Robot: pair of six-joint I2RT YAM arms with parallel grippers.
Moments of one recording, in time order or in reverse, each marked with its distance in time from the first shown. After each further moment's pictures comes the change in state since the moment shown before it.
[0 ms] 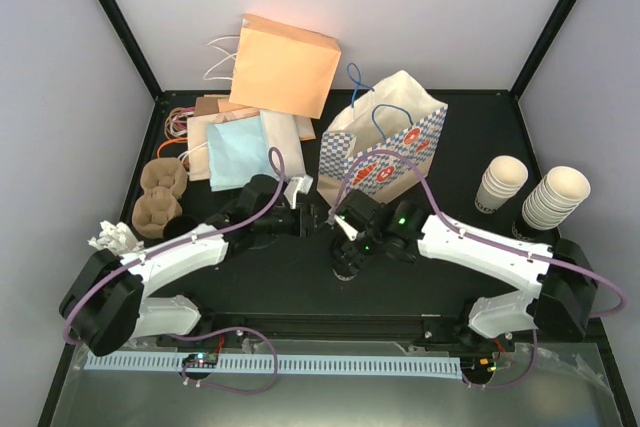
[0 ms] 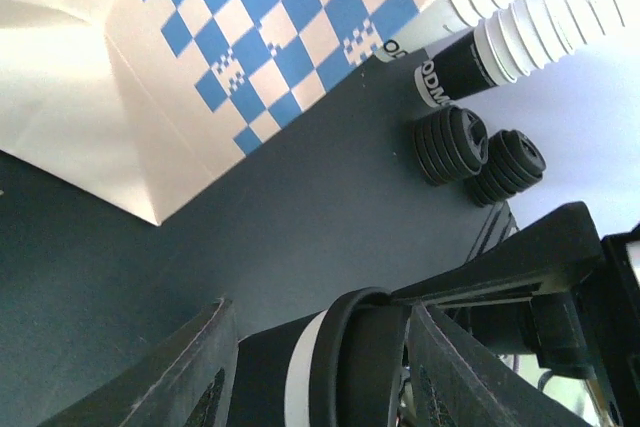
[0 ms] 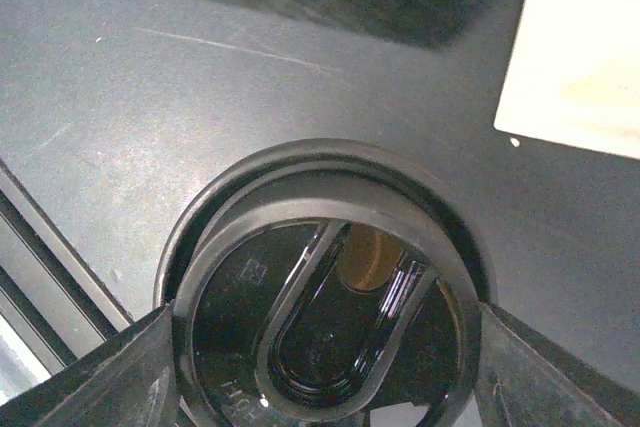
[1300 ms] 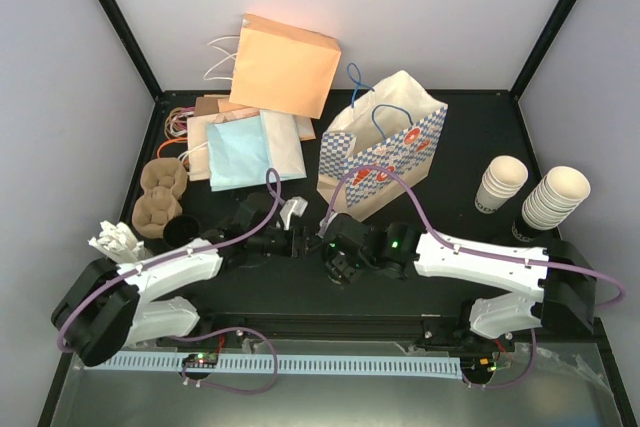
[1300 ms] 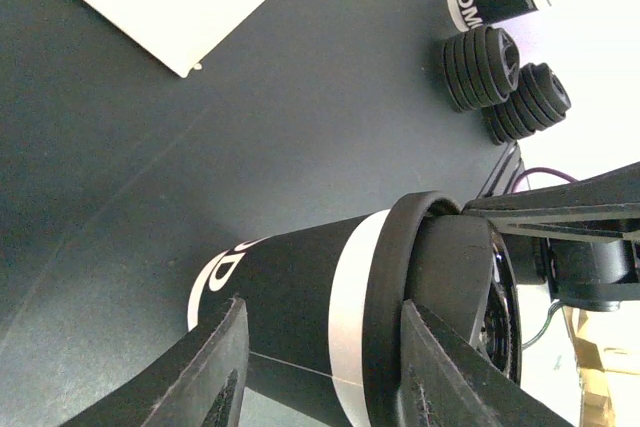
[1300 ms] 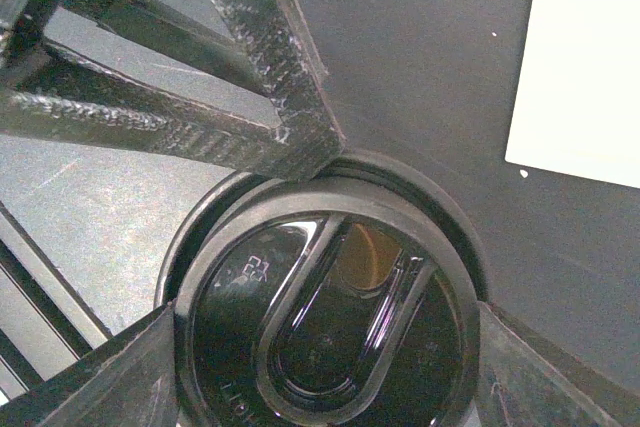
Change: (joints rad) left arm -0.023 -0.074 -0.154 -0.047 0.062 -0.039; right arm 0.186 0.003 -0.052 0.116 0.193 0.108
